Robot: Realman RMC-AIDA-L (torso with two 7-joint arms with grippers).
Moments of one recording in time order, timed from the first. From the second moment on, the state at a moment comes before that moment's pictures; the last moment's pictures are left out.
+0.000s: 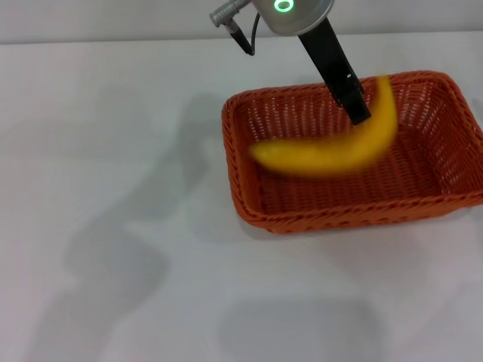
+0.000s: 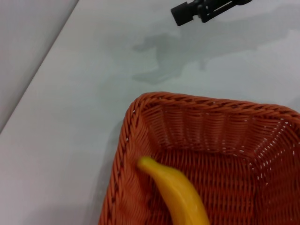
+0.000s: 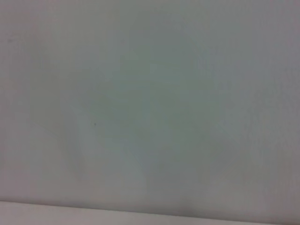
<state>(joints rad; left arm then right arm) -1.30 -2.08 -1.69 -0.91 2.41 -1.40 0.64 0.43 2.01 -0.57 -1.01 1.18 1.18 -1.32</state>
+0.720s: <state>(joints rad) -0.68 -2.08 -1.91 -1.36 2.11 -1.20 0.98 0.35 2.01 -0.57 -0.99 1.42 1.16 -1.51</state>
